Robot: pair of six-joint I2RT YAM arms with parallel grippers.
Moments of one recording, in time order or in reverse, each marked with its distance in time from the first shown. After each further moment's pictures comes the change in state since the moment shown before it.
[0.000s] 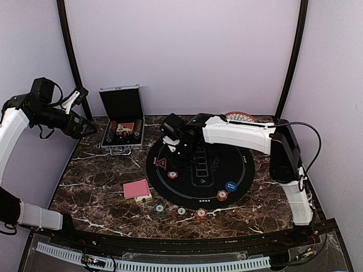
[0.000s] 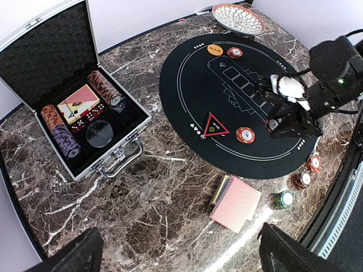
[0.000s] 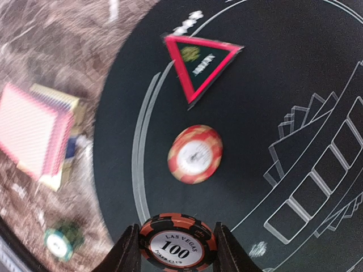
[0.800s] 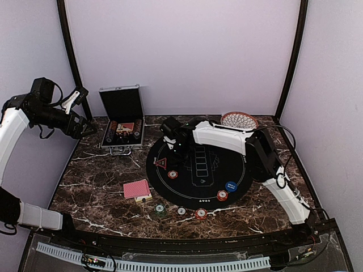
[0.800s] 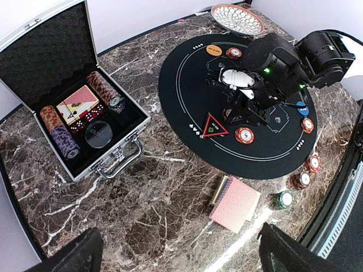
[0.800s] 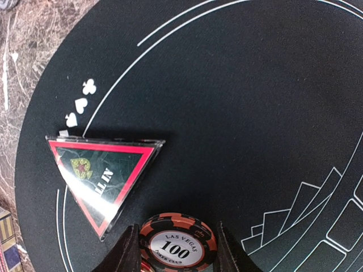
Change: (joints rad) left arm 0.000 0.000 0.000 0.000 0.005 0.000; right arm -0.112 0.329 0.307 0.036 0.025 0.024
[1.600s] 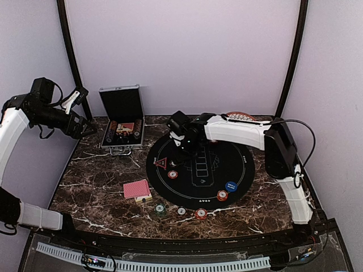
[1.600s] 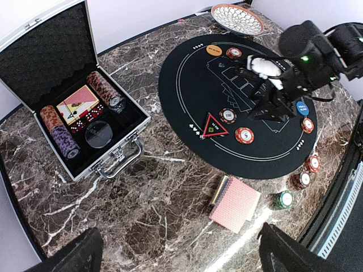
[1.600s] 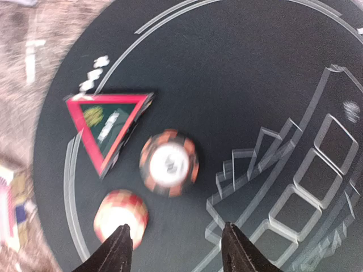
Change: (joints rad) left arm 0.000 0.000 0.000 0.000 0.000 0.000; right arm 0.006 -0.196 -0.221 0.039 0.008 -0.005
